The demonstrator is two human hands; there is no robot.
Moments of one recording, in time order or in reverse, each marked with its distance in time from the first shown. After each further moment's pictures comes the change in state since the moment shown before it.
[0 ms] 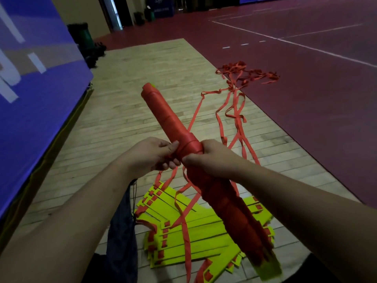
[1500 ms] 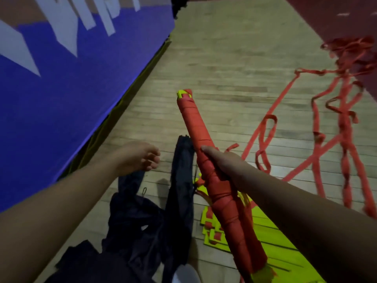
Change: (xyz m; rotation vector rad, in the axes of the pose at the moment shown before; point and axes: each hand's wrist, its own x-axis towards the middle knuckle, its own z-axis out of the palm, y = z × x) left_hand -0.089 -0.197 -0.227 -0.157 0.527 -0.520; right_hand 0.133 -0.014 0.259 0.417 -0.306 0.401
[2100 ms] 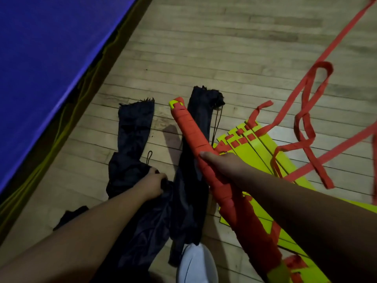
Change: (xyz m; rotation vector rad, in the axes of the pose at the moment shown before) left_hand 0.148 -0.247 0.043 0.936 -0.154 -0.045; right_hand 0.128 0.120 0.064 -0.317 -0.072 0.208
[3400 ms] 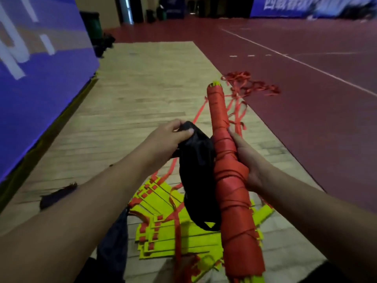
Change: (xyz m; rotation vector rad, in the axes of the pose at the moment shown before) left_hand -0.341 0.410 -0.132 -0.928 0.114 0.869; right_hand -0.376 0.049 -0.265 1.125 -0.060 -0.390
